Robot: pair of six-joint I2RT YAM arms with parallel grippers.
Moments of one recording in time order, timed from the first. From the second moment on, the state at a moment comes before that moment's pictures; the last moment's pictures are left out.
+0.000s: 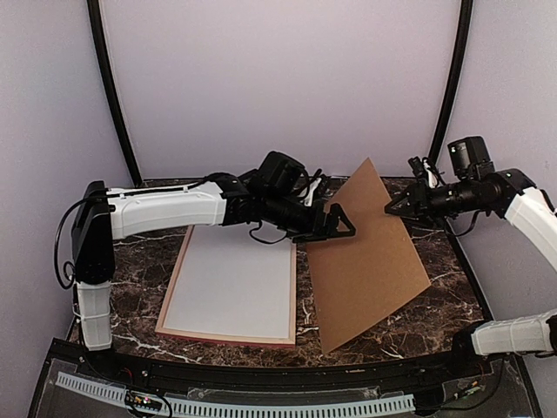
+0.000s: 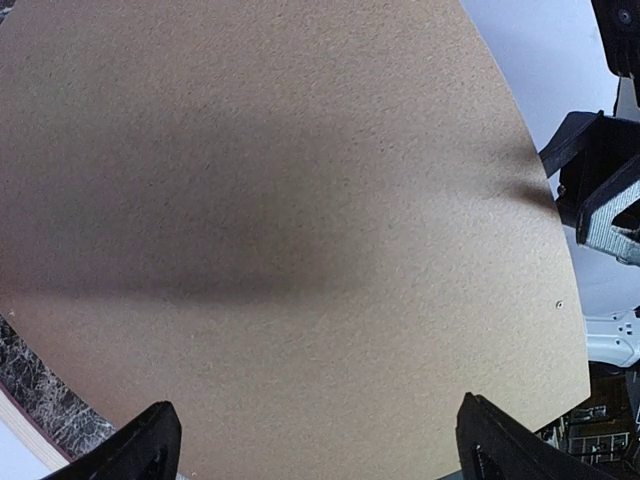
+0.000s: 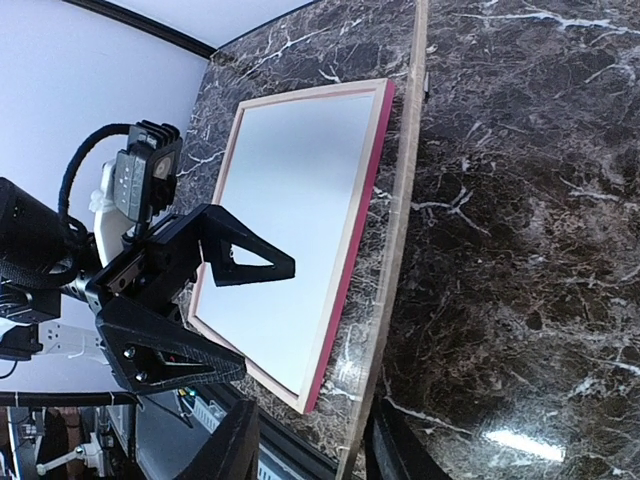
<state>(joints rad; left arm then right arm) -0.96 2.01 1.72 -0.32 0.43 -0.67 0.29 1.09 1.14 -0.84 -0.60 0.47</state>
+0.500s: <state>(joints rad) -0.95 1.91 1.72 -0.27 0.40 -0.71 0.53 1.19 1.21 -0.73 -0.54 0.56</state>
